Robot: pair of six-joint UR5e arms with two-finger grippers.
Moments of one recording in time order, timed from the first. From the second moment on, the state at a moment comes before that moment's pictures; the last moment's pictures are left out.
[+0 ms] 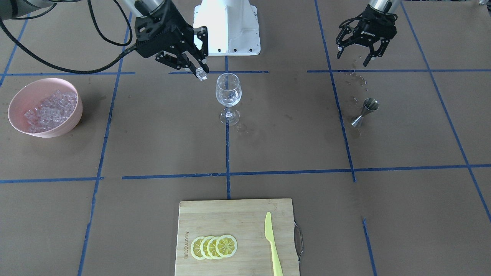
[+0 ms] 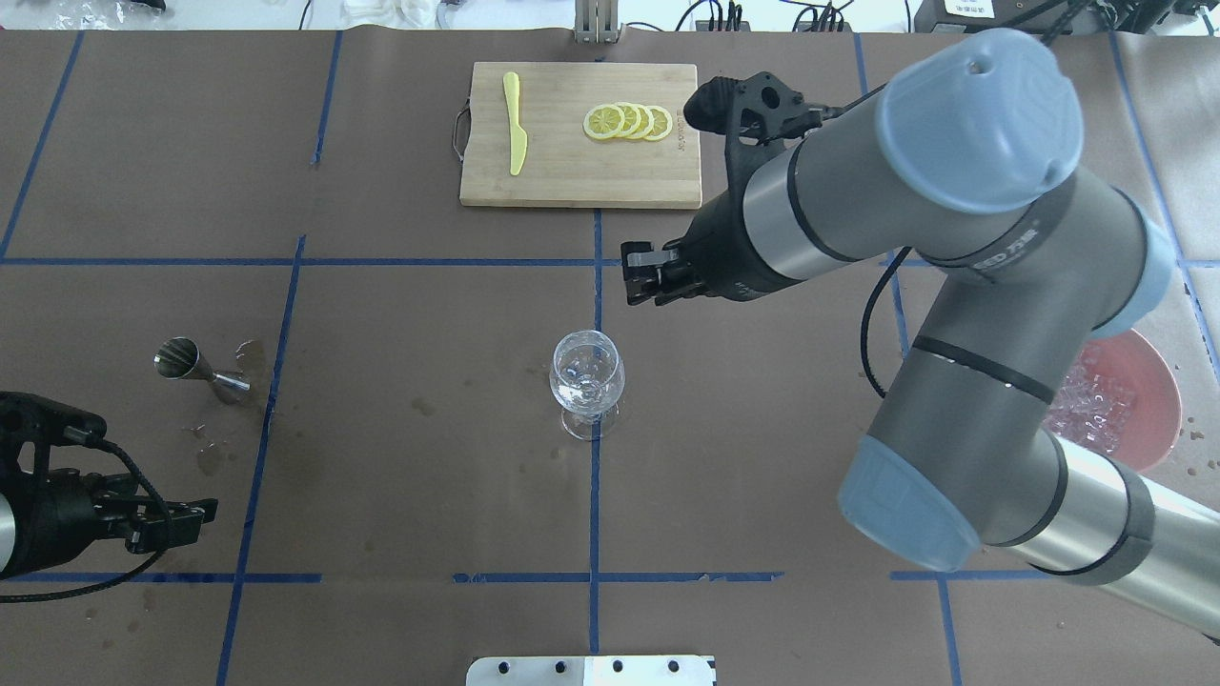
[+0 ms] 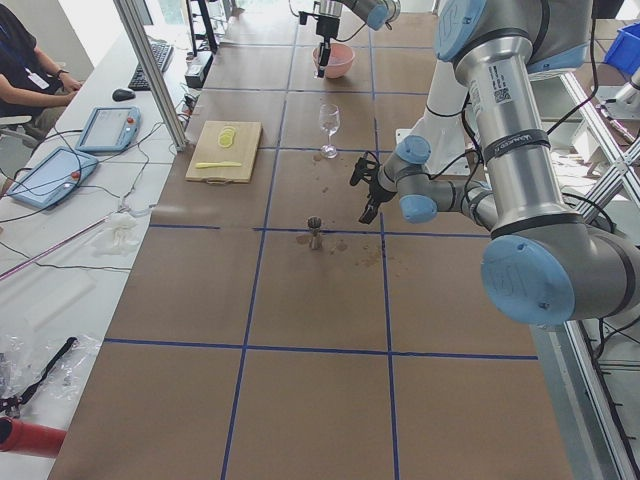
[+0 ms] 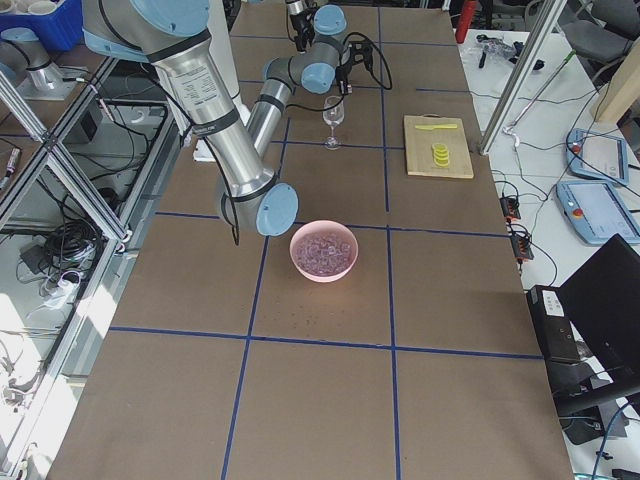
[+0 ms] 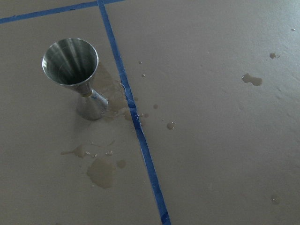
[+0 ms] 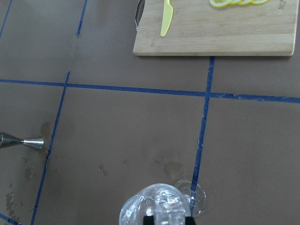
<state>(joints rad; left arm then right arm) -0.34 -1.16 -2.26 -2.32 -1.57 -1.08 0.63 -0.95 2.02 -1.46 2.00 1.17</state>
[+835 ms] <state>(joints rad) -0.58 -1.48 -2.32 -1.92 -1.83 -1.04 0.52 -0.92 1.95 -1.46 1.93 1.21</state>
